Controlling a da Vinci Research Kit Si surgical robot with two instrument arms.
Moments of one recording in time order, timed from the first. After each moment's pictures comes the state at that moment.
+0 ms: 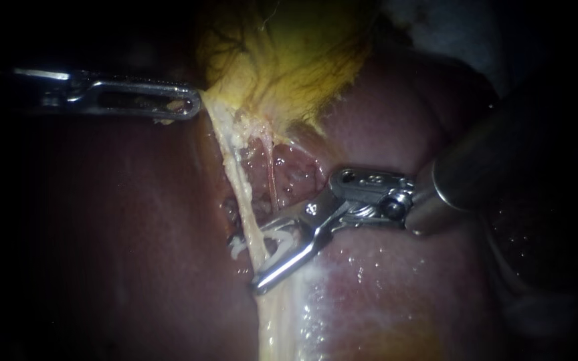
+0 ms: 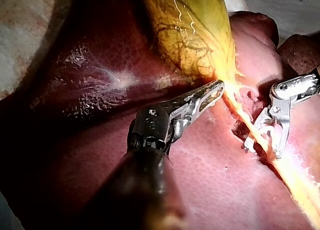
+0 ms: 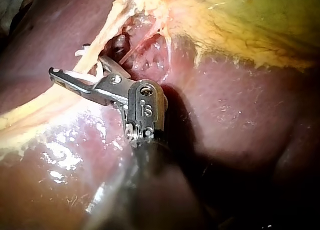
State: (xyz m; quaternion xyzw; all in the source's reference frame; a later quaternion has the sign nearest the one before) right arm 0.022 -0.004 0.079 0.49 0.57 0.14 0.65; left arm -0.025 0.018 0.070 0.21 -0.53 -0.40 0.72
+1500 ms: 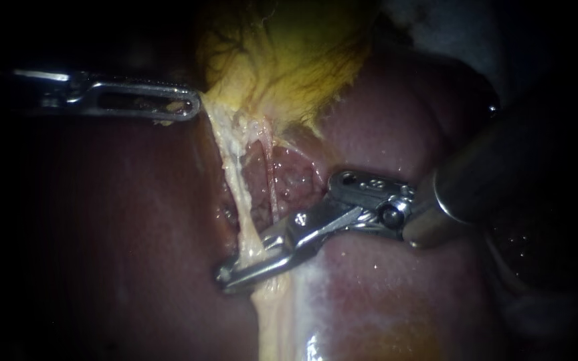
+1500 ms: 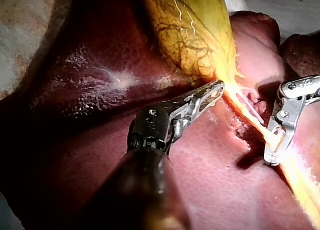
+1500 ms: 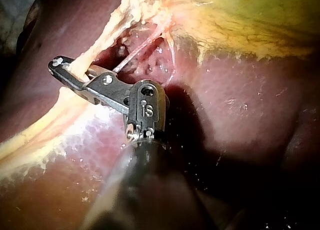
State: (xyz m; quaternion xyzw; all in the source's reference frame) right arm 0.023 -0.005 0.075 0.55 0.55 0.13 0.62; left arm -0.025 0.018 0.070 0.21 -0.53 -0.40 0.72
